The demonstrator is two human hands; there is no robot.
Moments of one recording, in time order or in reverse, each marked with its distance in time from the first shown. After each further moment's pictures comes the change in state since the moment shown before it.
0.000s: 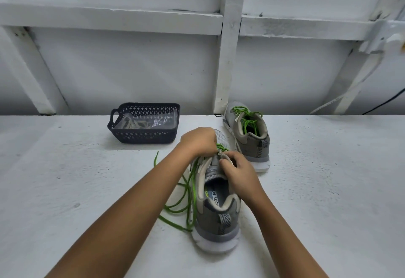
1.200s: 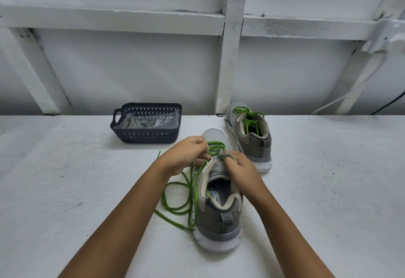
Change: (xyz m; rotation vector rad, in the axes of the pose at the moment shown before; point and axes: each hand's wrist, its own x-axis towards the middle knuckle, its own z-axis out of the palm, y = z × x) left_hand -0.044 -0.022 0.009 -1.051 -0.070 -0.120; right_hand -0.005 -0.018 -0.008 -0.064 -0.112 -0.041
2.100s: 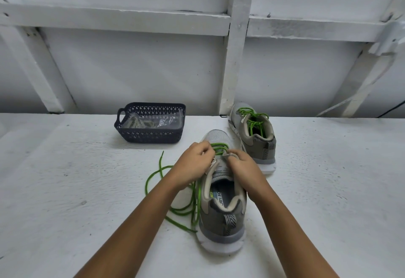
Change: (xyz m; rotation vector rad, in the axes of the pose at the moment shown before) left_hand -0.018 -0.011 0.016 0.223 0.201 0.167; right_hand 0.011 -0.009 0.002 0.044 0.034 0.145
